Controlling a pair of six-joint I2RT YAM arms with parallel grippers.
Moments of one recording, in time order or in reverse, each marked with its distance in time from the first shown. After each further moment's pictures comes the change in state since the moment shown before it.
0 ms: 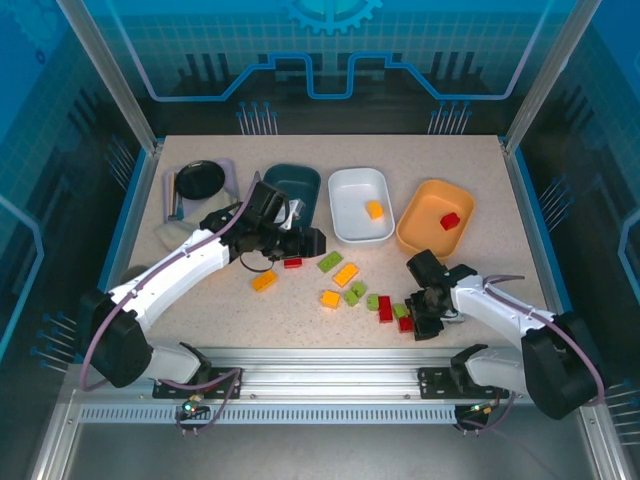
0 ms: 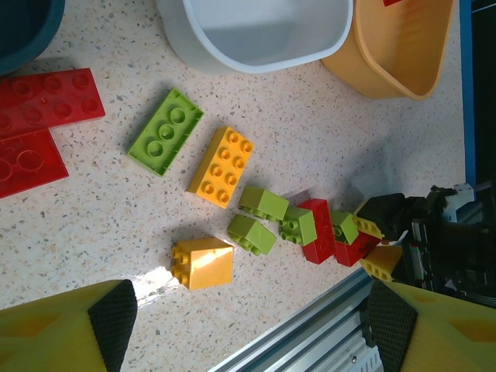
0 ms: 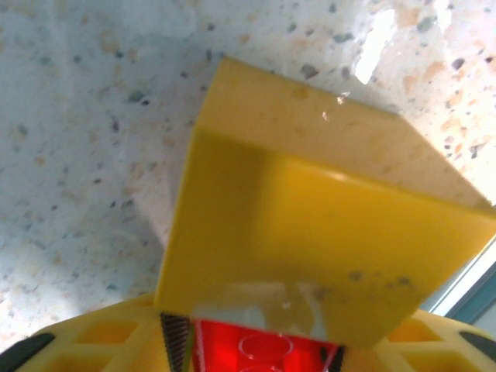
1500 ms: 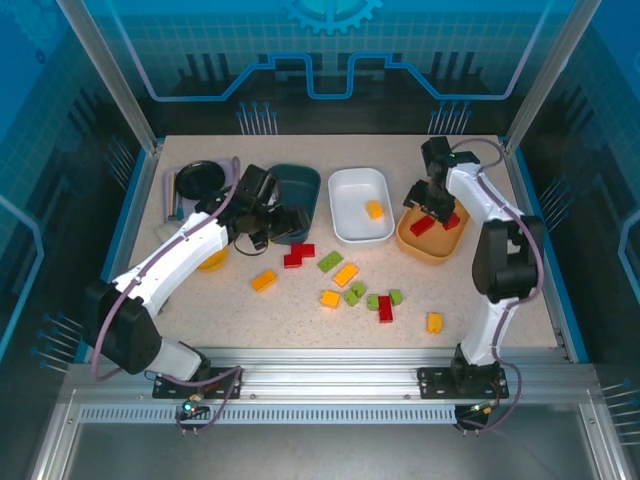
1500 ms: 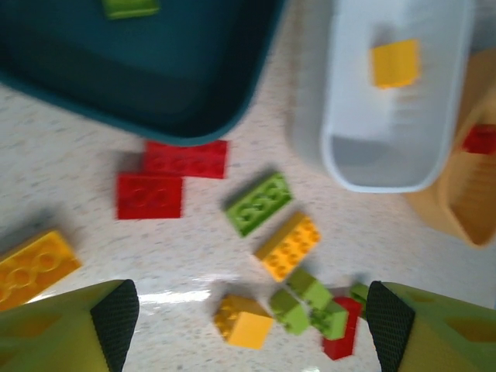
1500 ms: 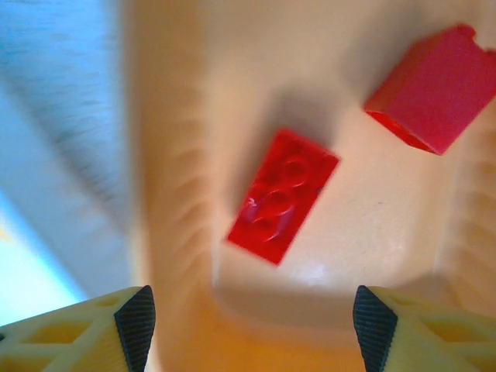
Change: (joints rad) left arm 0.097 0.075 0.111 -0.134 -0.227 -0.231; right arm -0.280 0.651 1.043 -0.178 0.177 -1.260
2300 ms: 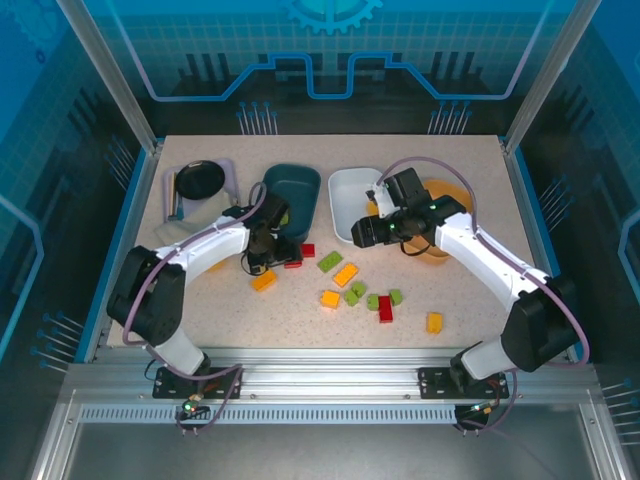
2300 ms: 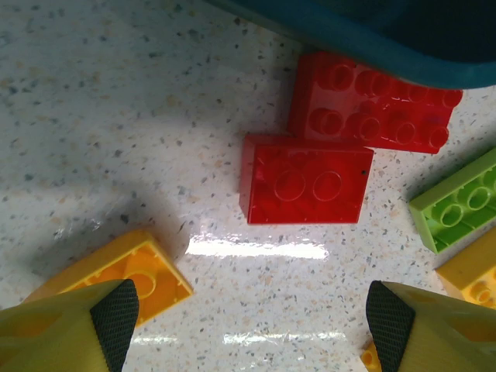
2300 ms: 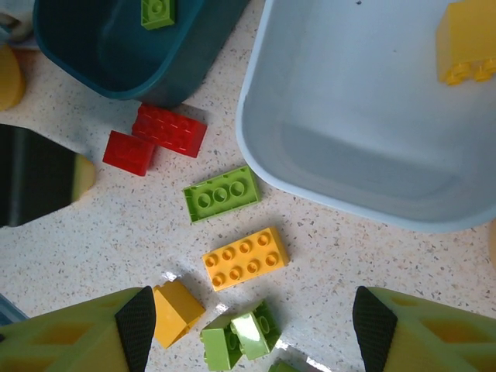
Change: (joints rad) left arm 0.001 0.192 -0.147 0.052 -0.040 0.124; right arm 0.321 -0.401 -0.368 0.253 -0.263 -0.391
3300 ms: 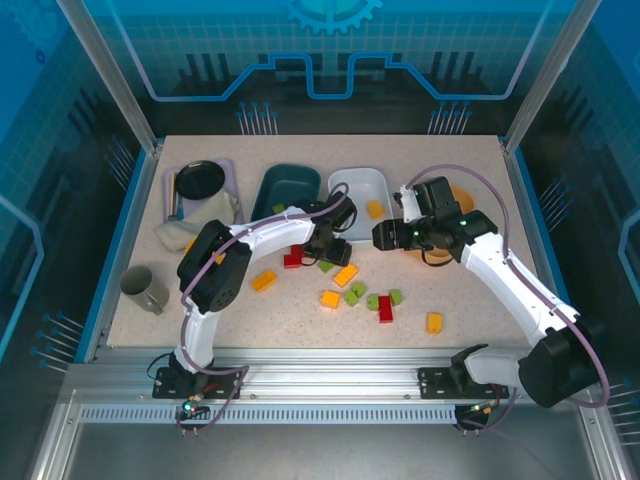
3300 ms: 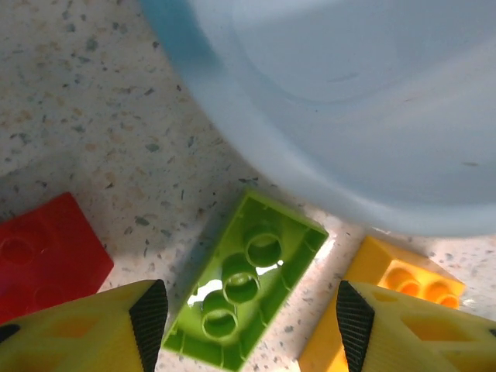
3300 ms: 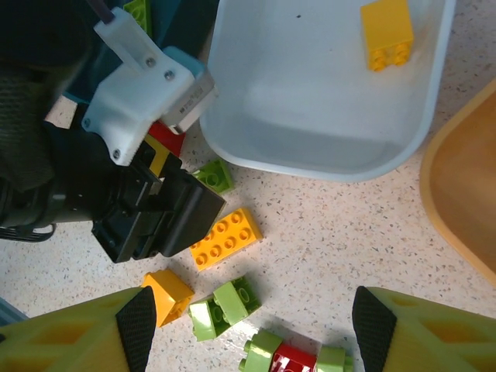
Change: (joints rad) left arm -0.249 0.404 0.417 -0.010 -0.087 0.286; right arm -0.097 -0.201 -0.121 -0.013 -0.008 0.039
